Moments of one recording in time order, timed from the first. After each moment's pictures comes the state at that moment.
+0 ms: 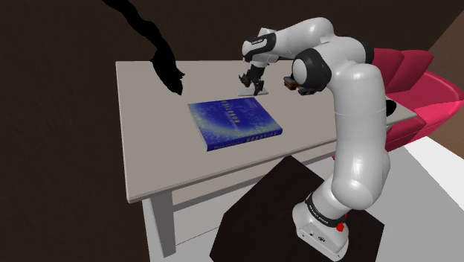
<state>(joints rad) -0.02 0.61 -0.54 -1.54 0.33 2.07 -1.86</state>
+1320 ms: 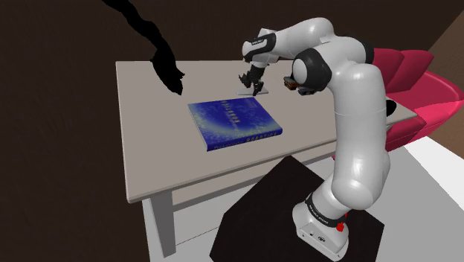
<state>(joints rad) -0.02 0.61 -0.54 -1.55 0.34 2.07 -1.86</state>
